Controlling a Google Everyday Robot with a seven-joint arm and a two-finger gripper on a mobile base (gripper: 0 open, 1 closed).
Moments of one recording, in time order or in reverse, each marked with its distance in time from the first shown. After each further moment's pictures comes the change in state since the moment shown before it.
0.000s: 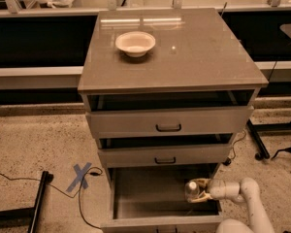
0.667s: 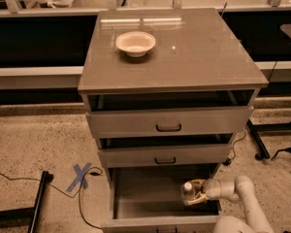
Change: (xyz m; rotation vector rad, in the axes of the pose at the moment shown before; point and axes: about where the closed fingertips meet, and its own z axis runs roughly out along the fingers) arm 0.009 0.010 0.019 -0.068 0.025 0.059
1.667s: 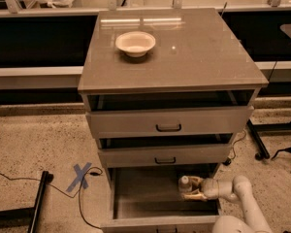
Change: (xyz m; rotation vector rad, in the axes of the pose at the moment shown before) arm 0.008 -0.007 0.009 0.020 0.015 0.007
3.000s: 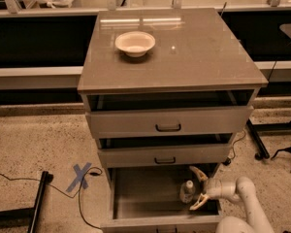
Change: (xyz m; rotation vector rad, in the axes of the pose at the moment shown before) arm -0.007 -0.005 -0.010 0.039 -0.021 -0.027
